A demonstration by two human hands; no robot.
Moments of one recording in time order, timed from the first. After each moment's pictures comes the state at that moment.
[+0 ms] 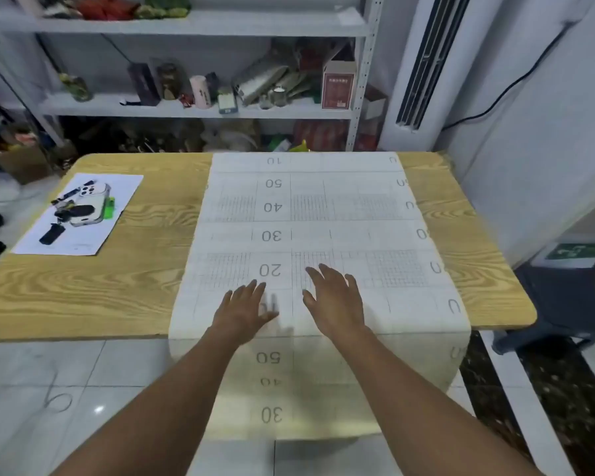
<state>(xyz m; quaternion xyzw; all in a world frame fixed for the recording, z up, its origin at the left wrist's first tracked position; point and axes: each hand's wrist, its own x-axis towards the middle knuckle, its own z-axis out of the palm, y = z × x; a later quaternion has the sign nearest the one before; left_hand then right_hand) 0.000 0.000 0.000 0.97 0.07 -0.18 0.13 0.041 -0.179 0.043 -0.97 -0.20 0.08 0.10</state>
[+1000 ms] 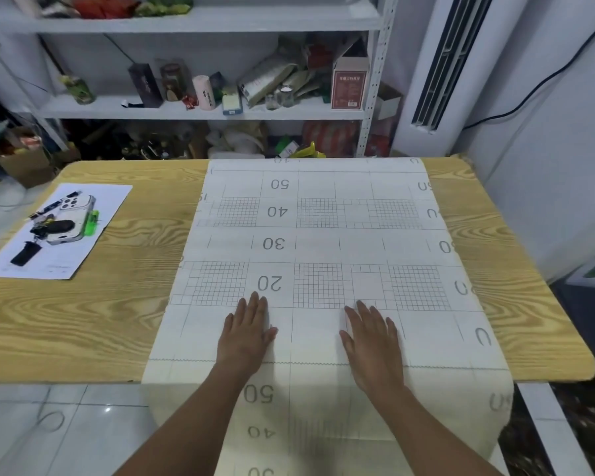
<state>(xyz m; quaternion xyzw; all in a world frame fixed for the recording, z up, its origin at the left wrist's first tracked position) 0.049 -0.005 -0.057 0.97 0.11 -0.16 0.10 0.086 -0.225 -0.044 -0.98 -0.15 0.08 0.10</state>
